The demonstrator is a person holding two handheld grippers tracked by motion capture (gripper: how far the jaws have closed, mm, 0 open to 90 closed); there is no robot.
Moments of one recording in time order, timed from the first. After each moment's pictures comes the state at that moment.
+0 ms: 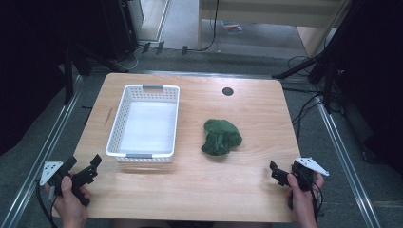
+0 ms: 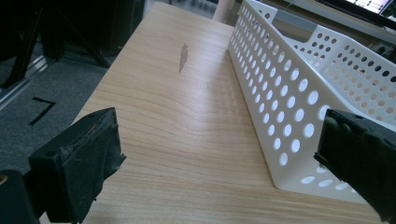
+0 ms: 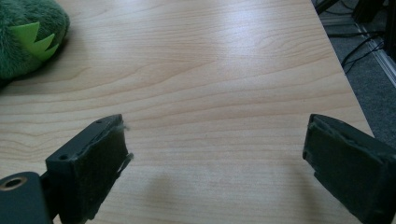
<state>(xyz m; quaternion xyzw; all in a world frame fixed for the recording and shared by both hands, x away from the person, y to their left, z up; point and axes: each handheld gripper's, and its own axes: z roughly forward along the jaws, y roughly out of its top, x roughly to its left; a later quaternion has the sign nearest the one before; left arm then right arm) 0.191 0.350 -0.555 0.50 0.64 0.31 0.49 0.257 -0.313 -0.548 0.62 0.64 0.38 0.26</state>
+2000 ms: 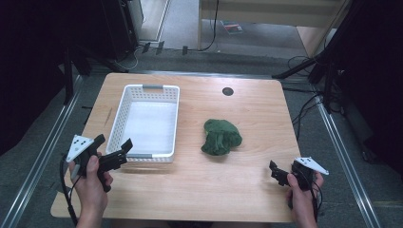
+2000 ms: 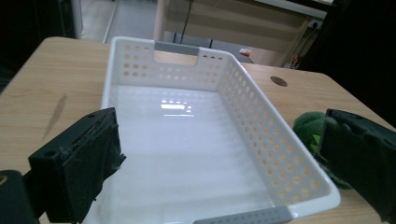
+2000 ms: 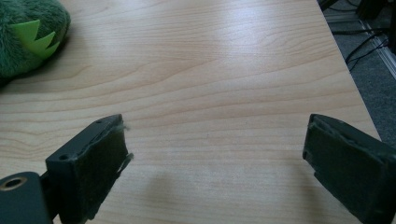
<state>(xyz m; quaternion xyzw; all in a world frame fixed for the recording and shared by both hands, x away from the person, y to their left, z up) 0.220 0.246 -0.452 0.58 0.57 0.27 0.51 0.258 -0.313 -0.549 0.62 0.64 0.38 0.25</state>
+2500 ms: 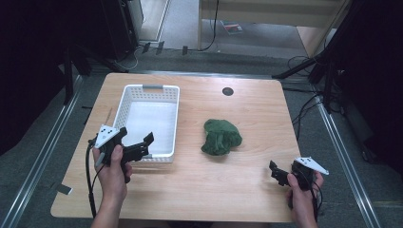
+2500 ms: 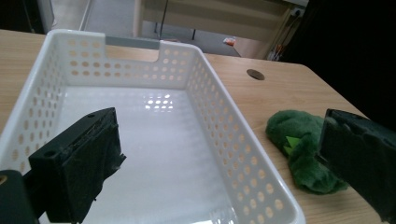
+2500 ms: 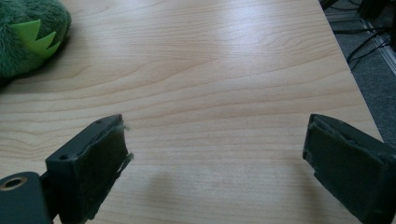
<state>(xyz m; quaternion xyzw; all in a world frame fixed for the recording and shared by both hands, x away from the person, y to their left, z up) 0.248 0.204 -0.449 0.60 0.56 0.25 0.51 0.259 -0.314 -0.549 0.62 0.64 0.38 0.25</state>
